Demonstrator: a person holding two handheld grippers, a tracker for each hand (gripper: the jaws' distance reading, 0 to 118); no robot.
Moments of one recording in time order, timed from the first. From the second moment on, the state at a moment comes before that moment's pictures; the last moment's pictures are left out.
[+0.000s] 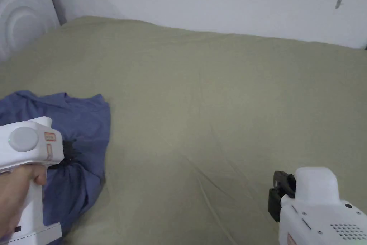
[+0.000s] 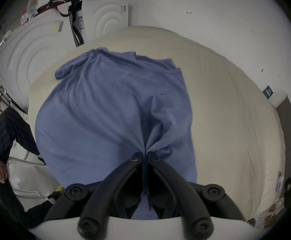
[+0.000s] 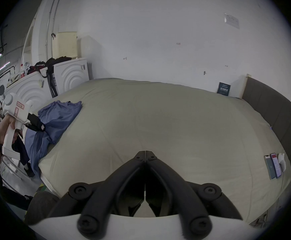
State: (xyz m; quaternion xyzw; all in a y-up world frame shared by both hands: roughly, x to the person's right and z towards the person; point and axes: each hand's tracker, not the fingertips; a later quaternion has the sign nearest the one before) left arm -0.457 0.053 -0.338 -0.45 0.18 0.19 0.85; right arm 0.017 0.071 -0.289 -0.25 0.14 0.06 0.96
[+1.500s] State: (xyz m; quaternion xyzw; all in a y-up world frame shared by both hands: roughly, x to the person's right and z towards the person) left arm 0.003 0.043 -0.491 -0.50 -0.20 0.01 0.84; right arm 0.171 0.067 -0.262 -0.28 -0.02 0.00 0.96
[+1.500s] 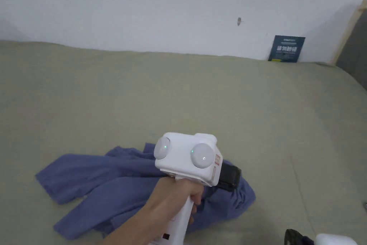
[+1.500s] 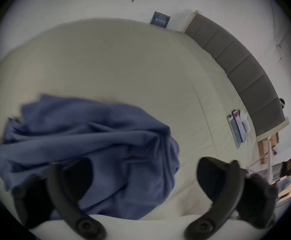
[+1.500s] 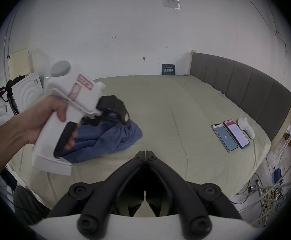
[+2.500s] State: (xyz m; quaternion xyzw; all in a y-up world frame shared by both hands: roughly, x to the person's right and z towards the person) left arm -0.287 0.056 -0.273 -0.36 0.01 0.09 0.93; right arm 0.077 0.072 -0.222 -0.26 0.07 0.03 0.96
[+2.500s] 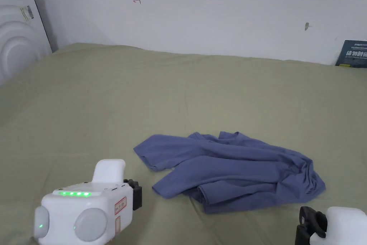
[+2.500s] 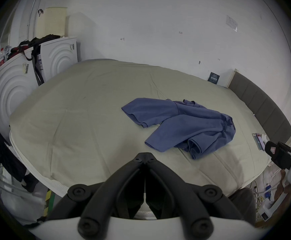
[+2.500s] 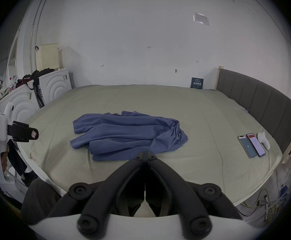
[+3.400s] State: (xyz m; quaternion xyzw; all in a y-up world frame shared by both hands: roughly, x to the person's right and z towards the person) left arm -0.274 -0.023 -0.366 -0.48 -0.04 0.09 0.87; right arm 0.039 0.057 -0.348 -0.29 0.13 0.09 0.94
